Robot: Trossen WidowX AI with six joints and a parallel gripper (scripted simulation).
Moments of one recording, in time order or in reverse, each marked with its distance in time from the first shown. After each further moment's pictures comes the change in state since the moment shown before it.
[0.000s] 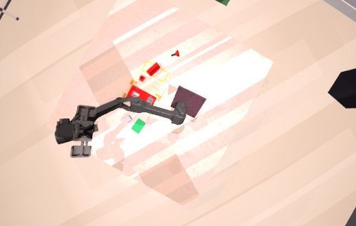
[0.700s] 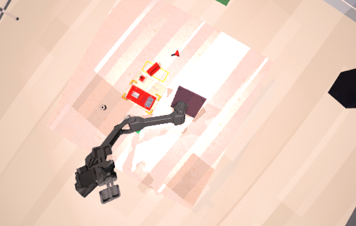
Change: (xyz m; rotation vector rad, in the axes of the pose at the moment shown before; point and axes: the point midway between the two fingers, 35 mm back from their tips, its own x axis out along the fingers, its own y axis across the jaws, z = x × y) arm 0.054 -0.124 -0.083 0.244 0.042 0.223
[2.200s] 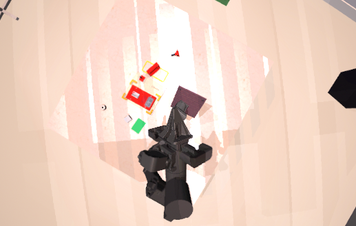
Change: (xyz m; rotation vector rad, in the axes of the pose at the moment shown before) arm 0.240 0.087 -0.134 0.030 -0.030 1.060
